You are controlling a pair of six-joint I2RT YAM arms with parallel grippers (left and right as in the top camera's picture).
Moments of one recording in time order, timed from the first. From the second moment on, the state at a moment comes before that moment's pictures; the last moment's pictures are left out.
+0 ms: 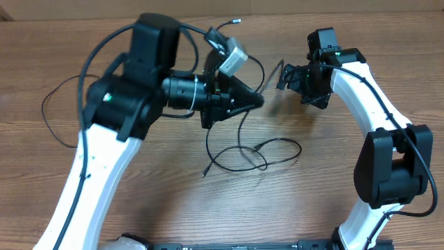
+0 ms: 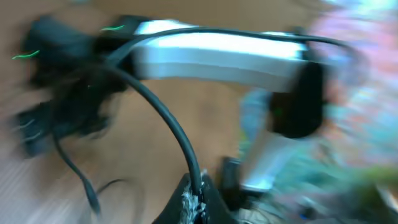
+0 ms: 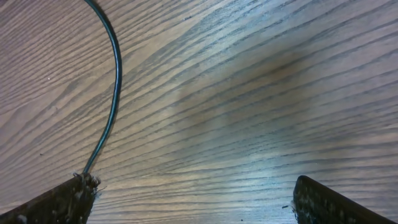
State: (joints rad) left arm -0.40 1.46 1.75 -0.94 1.02 0.06; right arm 0.13 1.96 1.56 -0.91 -0.17 0.54
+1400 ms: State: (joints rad) left arm -0.40 2.11 1.73 -1.53 -0.26 -0.47; right arm 0.13 1.96 1.56 -0.91 -0.17 0.54
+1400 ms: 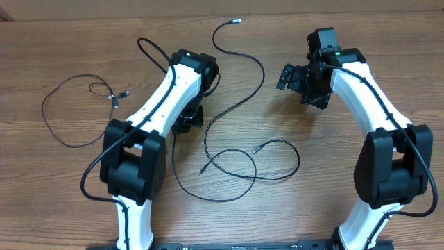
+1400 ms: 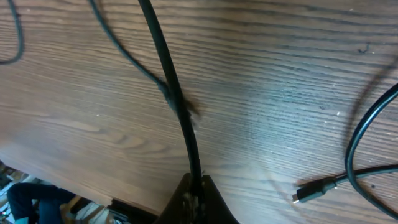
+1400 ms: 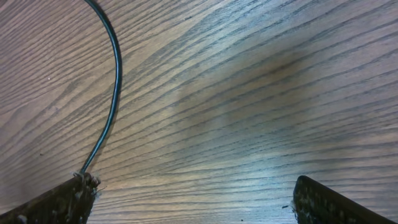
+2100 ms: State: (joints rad) left arm -0.46 2.14 1.68 -1.49 -0.12 -0.39; right arm 0.13 1.96 1.56 -0.91 -0.17 0.54
